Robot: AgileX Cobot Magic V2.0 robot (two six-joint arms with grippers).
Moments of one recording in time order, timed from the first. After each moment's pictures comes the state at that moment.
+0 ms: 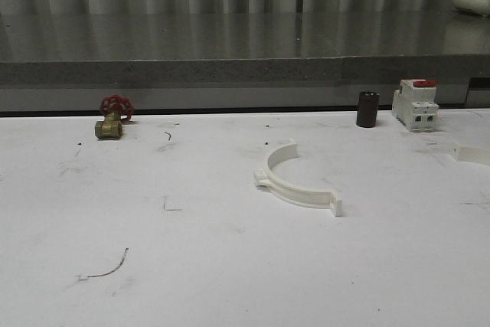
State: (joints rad) left arm -0.52 0.58 -0.68 0.11 0.82 -0.02; right arm -0.05 0.98 -0.85 -0.06 0.80 0.07
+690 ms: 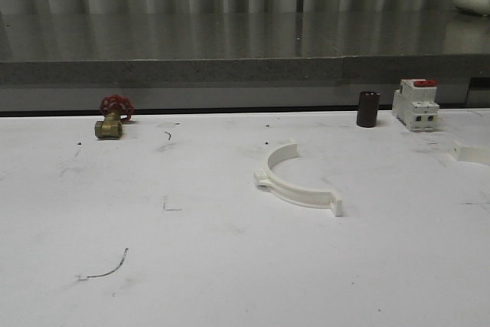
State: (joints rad) left arm -0.52 0.58 -0.68 0.11 0.82 -0.02; right arm -0.19 1.73 -1.23 0.01 0.91 -0.07
